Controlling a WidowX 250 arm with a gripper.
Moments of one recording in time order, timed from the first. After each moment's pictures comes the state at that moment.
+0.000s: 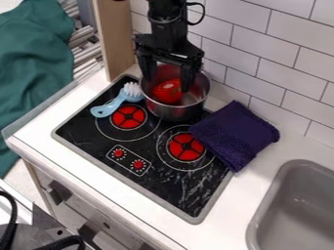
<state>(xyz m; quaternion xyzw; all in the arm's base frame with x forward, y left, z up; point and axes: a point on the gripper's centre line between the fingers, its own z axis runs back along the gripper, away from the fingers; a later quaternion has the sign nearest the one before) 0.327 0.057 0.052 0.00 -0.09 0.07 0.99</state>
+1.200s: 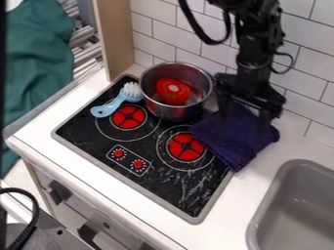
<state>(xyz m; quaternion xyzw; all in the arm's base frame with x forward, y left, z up) 0.362 -0.060 -0.004 -0.03 -0.06 -0.02 1.00</state>
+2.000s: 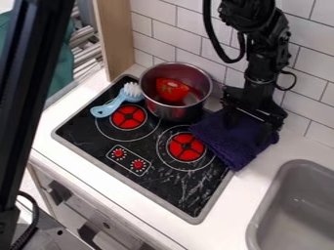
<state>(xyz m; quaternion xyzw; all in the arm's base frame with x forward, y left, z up) 0.377 -0.045 -0.038 0.00 -0.03 -0.03 1.00</state>
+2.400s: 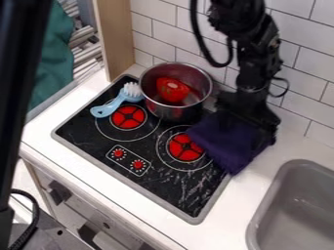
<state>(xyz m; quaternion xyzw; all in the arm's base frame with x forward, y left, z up) 0.339 -0.040 -0.037 0.00 -0.04 -0.02 1.00</state>
